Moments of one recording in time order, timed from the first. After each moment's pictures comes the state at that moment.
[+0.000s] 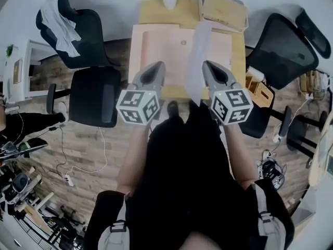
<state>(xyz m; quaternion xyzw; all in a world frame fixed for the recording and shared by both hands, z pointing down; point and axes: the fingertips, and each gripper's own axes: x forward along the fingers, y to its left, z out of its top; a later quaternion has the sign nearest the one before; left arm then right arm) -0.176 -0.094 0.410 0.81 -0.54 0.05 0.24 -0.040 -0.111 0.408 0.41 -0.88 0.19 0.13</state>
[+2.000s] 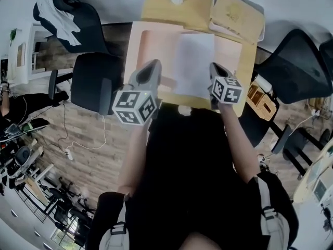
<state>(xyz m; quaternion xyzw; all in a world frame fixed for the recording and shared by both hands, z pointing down) -0.173 -0.181 0.446 0.74 -0.60 0.09 0.28 0.021 -0.228 0.612 0.42 -0.80 0.35 0.24</state>
